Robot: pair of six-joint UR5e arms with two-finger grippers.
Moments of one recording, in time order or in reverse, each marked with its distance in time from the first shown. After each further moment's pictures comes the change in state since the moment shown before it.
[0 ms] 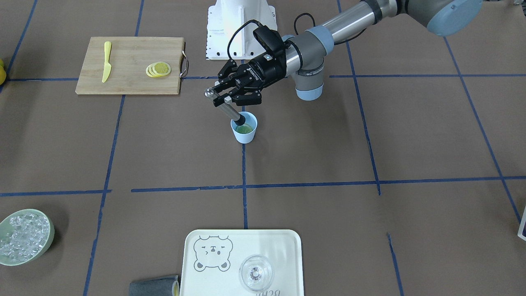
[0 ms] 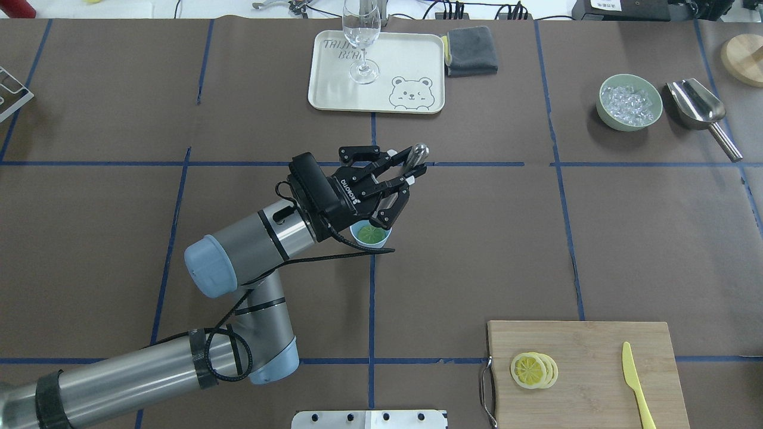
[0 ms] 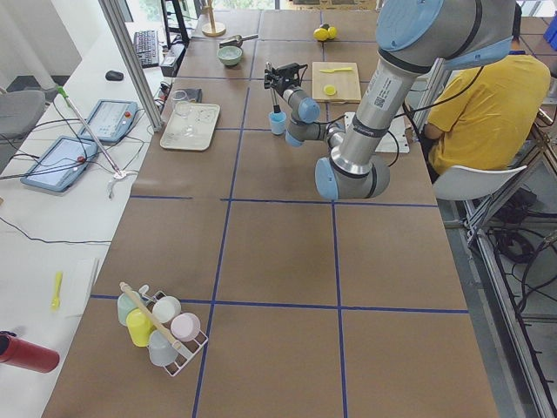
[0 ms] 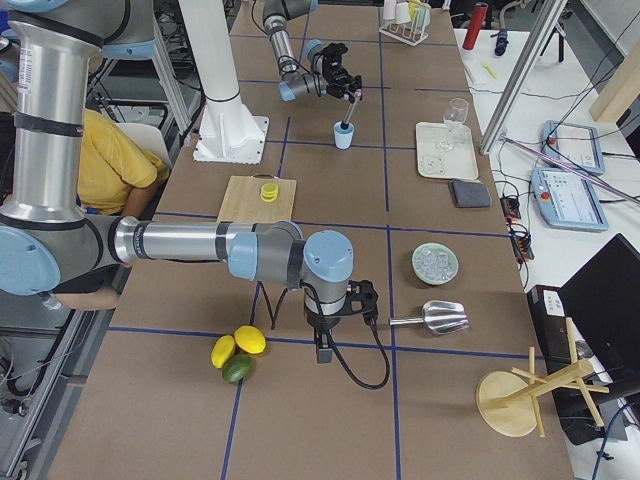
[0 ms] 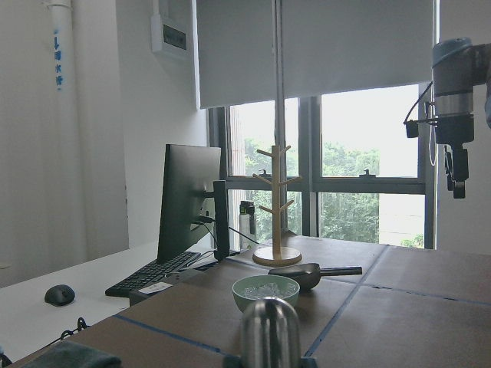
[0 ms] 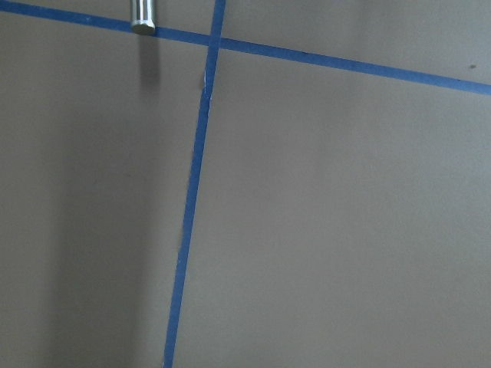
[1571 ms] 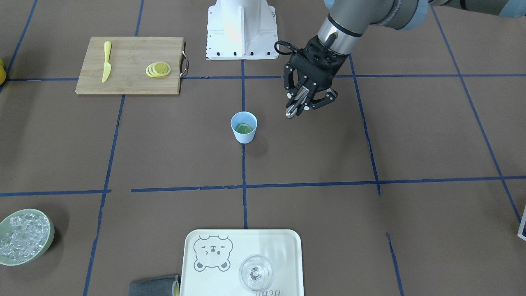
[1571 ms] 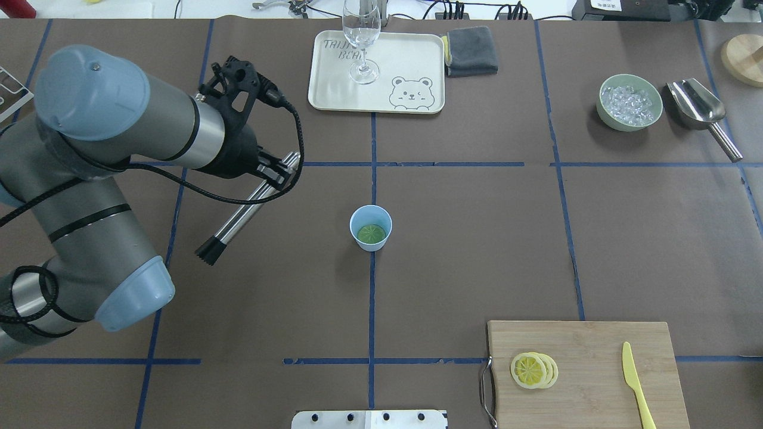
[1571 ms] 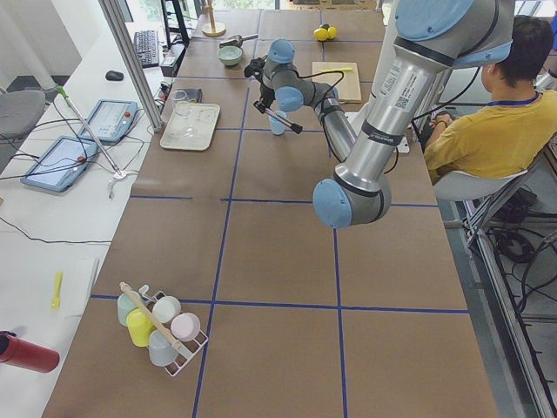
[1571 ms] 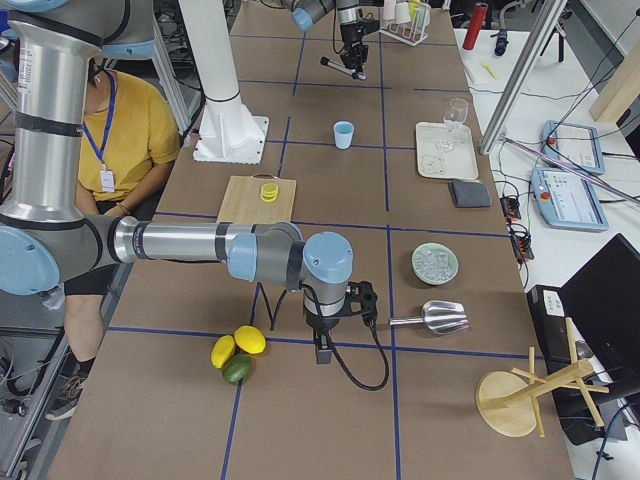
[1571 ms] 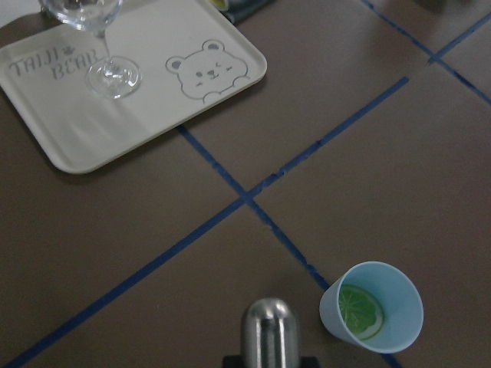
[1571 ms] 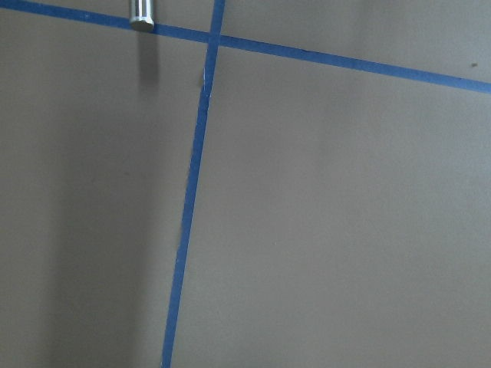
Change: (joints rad) left arm -0.301 0.243 -0.631 1.556 -0.670 -0.375; right arm 0.000 -0.002 -0.009 0.010 0.001 -0.003
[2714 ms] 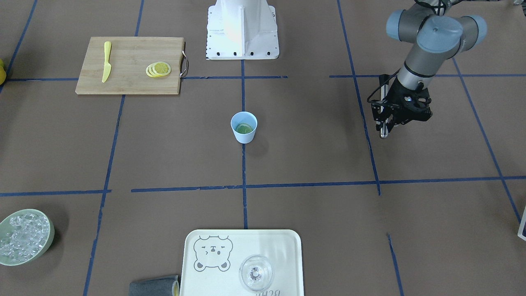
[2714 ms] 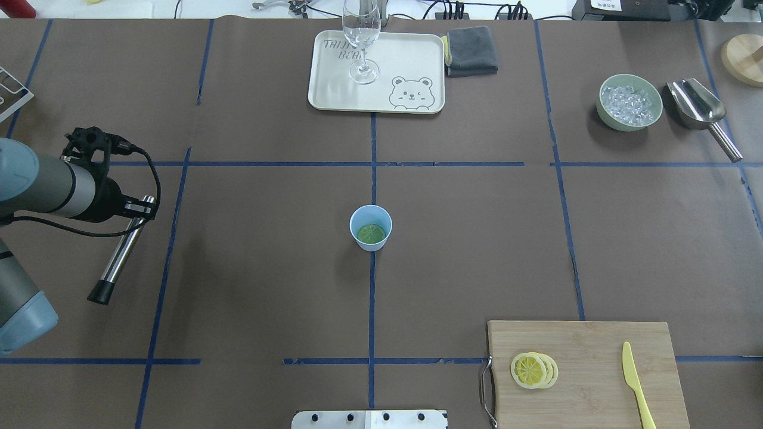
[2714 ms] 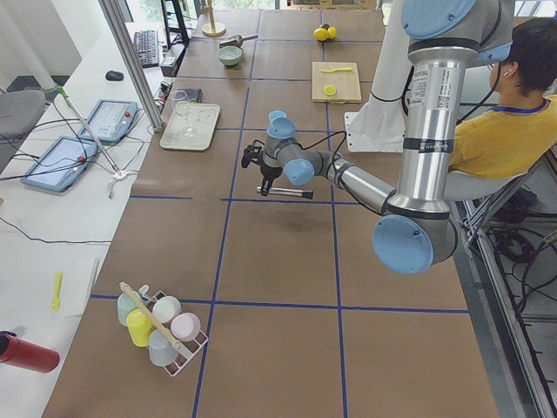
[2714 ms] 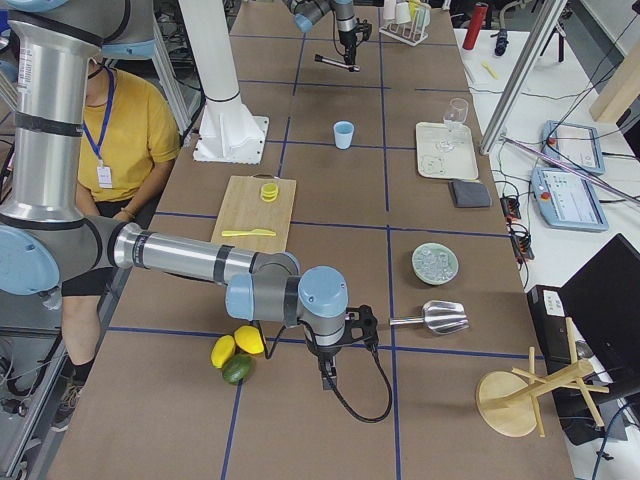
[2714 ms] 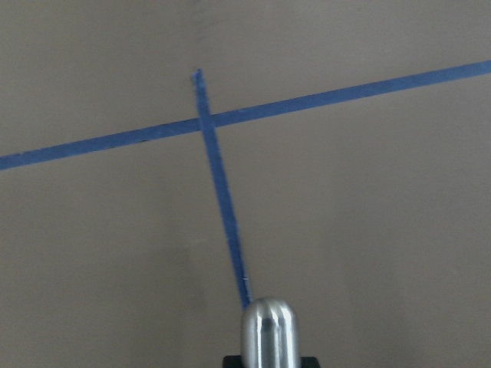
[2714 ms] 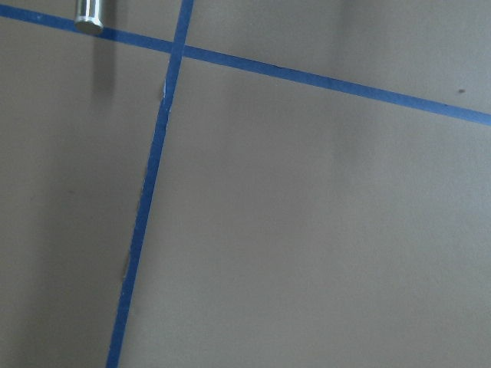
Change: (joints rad) left arm -0.059 0.414 0.101 -0.238 0.099 -0.225; right arm 0.000 -0.002 -0.160 0.253 0.008 0.011
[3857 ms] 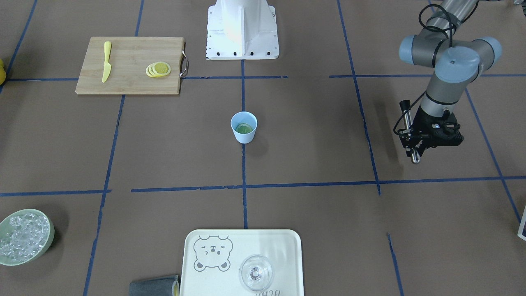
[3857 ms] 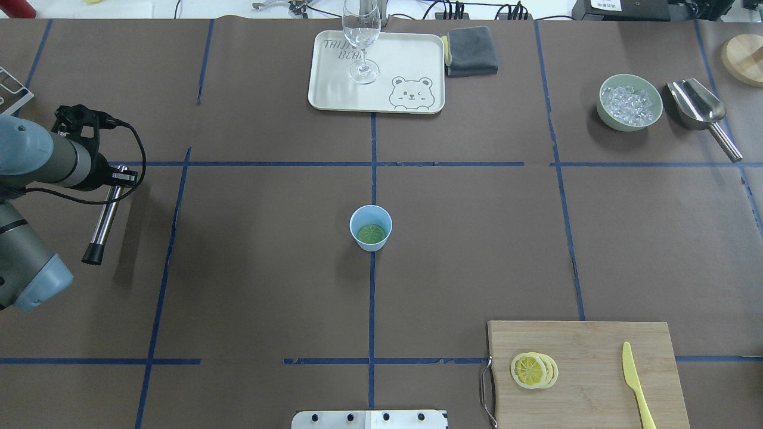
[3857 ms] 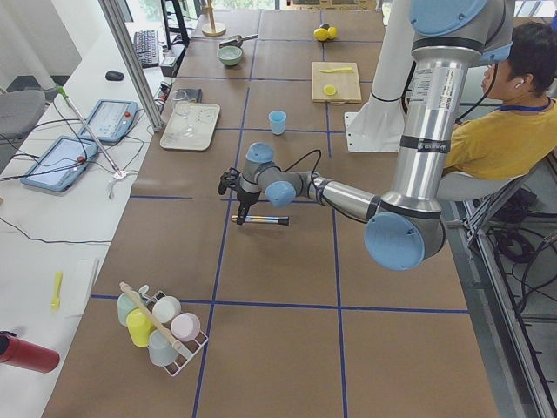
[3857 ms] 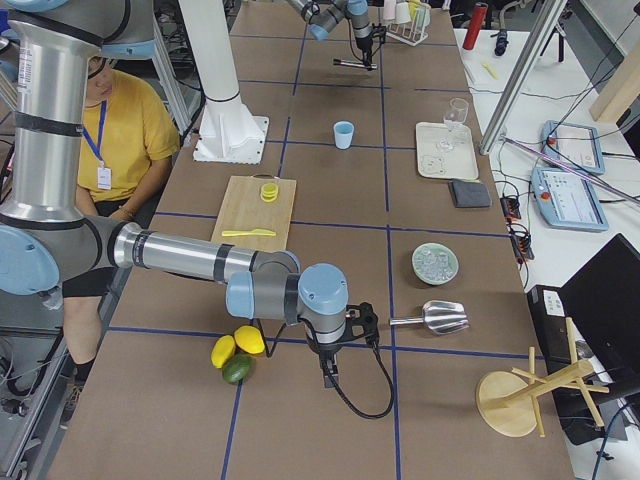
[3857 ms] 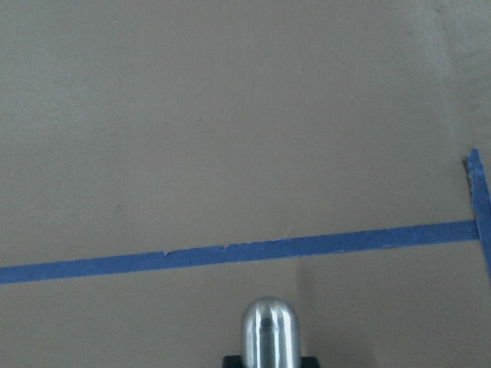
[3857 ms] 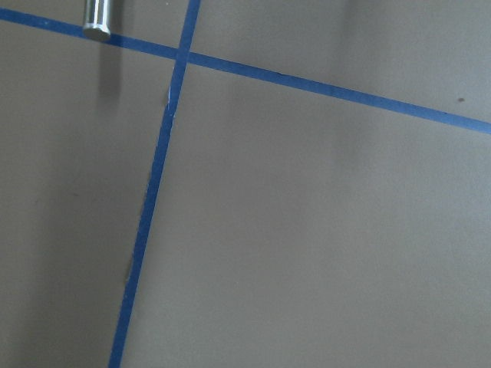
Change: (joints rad) left arm -0.072 -0.095 0.240 -0.032 0.091 0.007; right arm 0.000 0.001 0.008 0.003 -0.001 -0.002
